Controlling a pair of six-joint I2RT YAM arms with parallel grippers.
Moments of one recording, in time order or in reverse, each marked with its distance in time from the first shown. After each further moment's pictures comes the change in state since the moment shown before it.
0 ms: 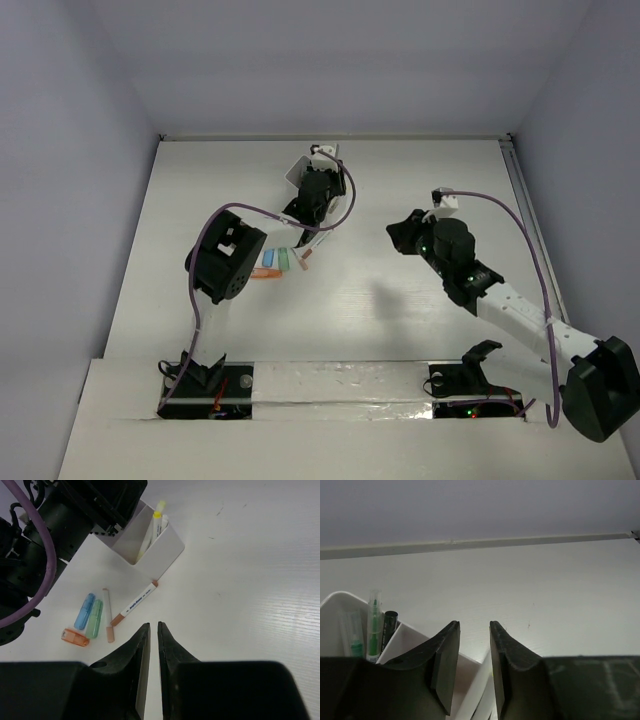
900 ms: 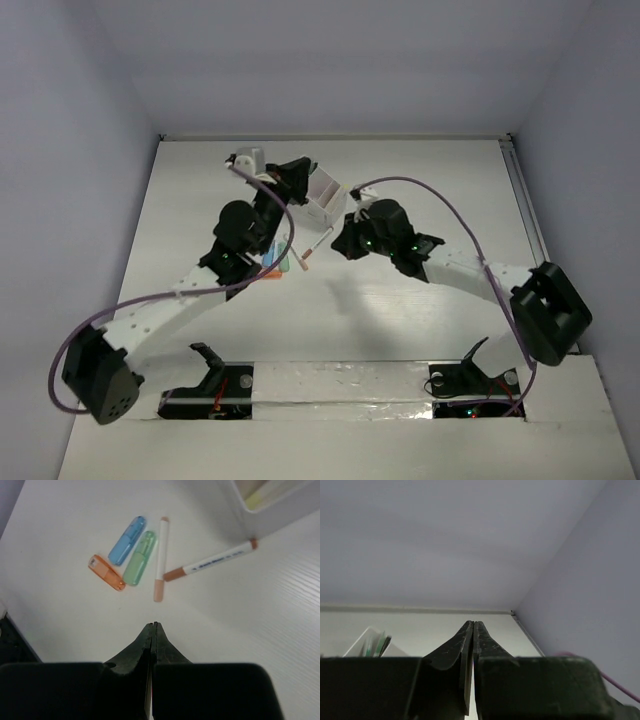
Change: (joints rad) left arm -0.098 -0.855 -0.320 -0.163 0.001 -0.151; right arm 0.156 0.414 0.262 -0.075 -0.282 -0.107
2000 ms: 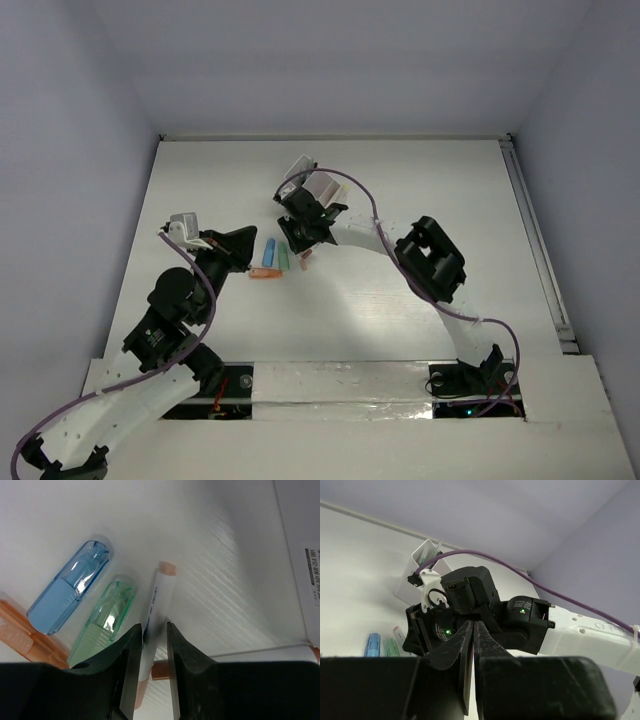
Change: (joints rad) left arm 0.006 -0.764 -0.291 -0.730 -0.089 -0.218; right arm 0.167 0.816 0.906 -0.510 0.194 -0.219
